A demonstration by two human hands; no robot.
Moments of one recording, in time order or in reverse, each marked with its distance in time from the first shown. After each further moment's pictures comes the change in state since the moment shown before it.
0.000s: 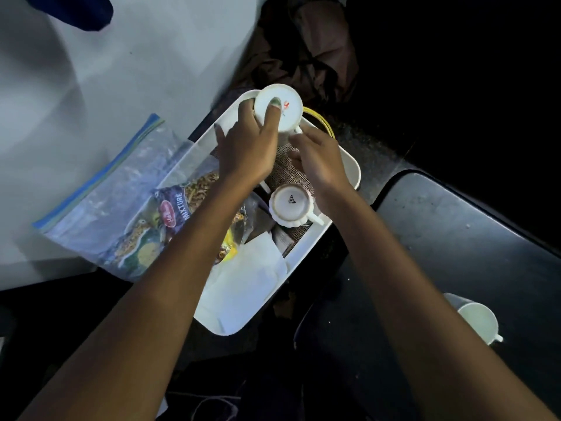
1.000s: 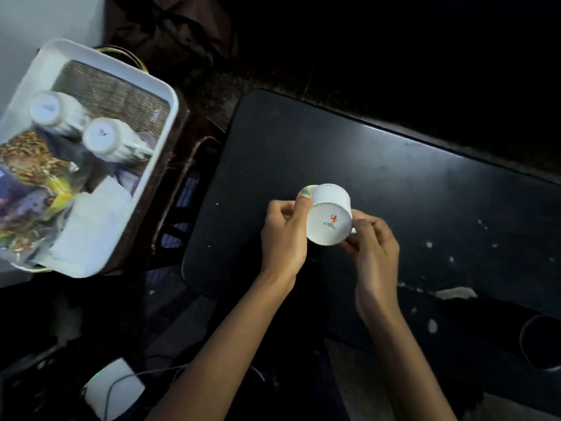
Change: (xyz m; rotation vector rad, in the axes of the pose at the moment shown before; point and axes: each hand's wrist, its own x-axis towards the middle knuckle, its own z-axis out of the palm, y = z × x) left_hand -0.320 0.074 0.194 -0.466 -0.409 -0.453; right_hand -0.260 0.147 -0.274 0.319 0.629 0.188
